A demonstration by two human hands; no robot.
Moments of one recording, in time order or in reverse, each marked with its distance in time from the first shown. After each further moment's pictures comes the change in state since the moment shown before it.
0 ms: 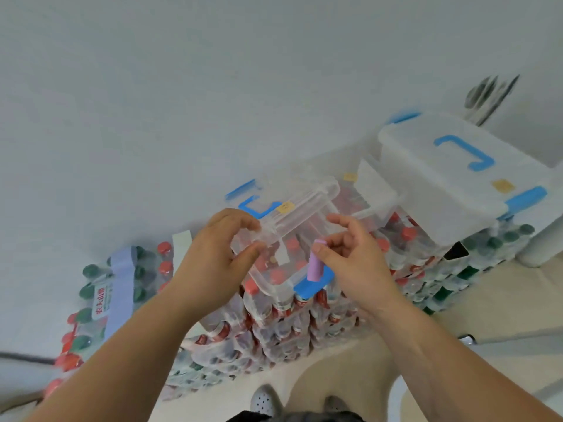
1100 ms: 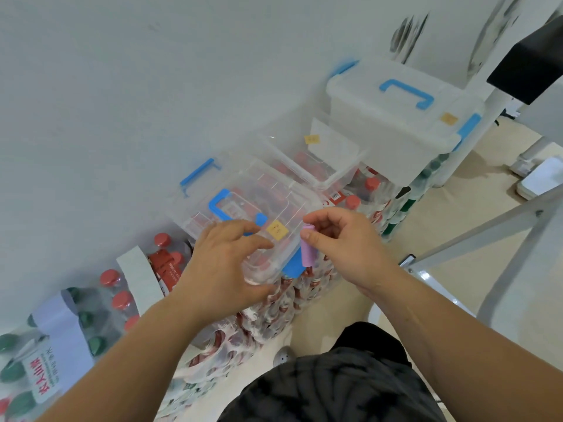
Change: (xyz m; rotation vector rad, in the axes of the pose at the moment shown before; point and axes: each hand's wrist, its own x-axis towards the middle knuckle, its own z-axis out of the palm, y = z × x) left_hand 0.028 -0.073 0.037 0.172 -0.438 0.343; right_hand -0.012 0.012 0.033 -0.162 0.256 0.105
